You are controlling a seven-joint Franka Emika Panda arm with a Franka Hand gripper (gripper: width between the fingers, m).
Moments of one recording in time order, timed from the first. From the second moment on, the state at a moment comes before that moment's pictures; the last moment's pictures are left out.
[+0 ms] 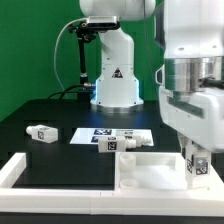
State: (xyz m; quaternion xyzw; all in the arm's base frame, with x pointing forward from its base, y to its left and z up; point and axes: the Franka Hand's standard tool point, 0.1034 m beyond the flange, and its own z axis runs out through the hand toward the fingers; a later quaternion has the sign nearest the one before) arm 0.641 0.099 0.071 -0.73 0.69 0.00 0.06
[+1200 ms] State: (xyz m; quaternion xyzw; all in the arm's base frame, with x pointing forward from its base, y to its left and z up) arm 0.649 0.108 0.073 -0.99 0.11 -0.06 0.03
